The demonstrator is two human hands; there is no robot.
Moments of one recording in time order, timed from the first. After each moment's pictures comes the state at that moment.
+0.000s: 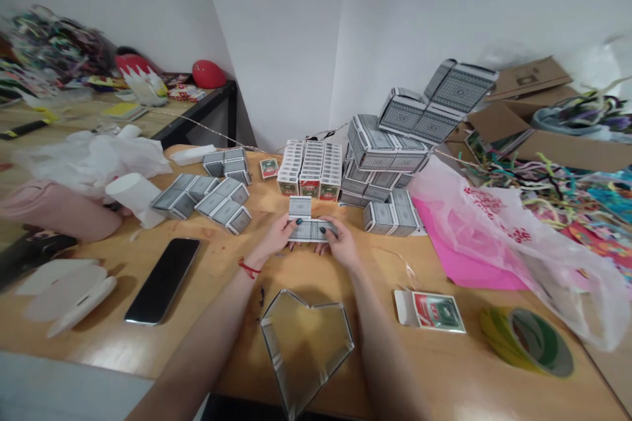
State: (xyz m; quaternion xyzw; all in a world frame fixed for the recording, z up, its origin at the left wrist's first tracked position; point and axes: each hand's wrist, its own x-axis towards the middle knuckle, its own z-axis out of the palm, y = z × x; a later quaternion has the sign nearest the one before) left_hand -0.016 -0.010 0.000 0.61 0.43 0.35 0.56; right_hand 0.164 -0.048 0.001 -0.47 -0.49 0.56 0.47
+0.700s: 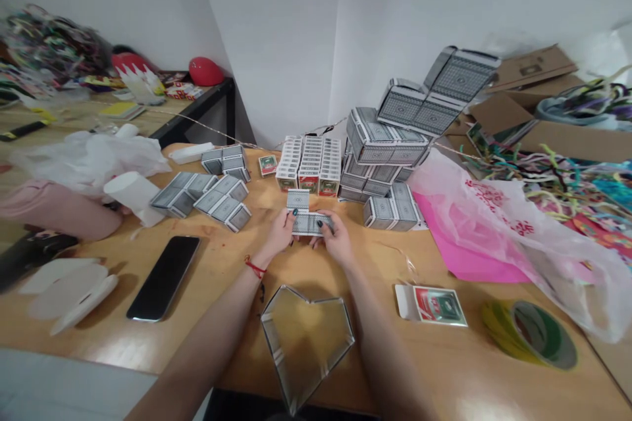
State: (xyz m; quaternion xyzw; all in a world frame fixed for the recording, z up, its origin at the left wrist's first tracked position) left_hand -0.001 -0.015 -0.001 0.60 0.53 0.39 0.45; right_hand 0.151 -0.049 0.001 -0.45 -0.49 0.54 0.51
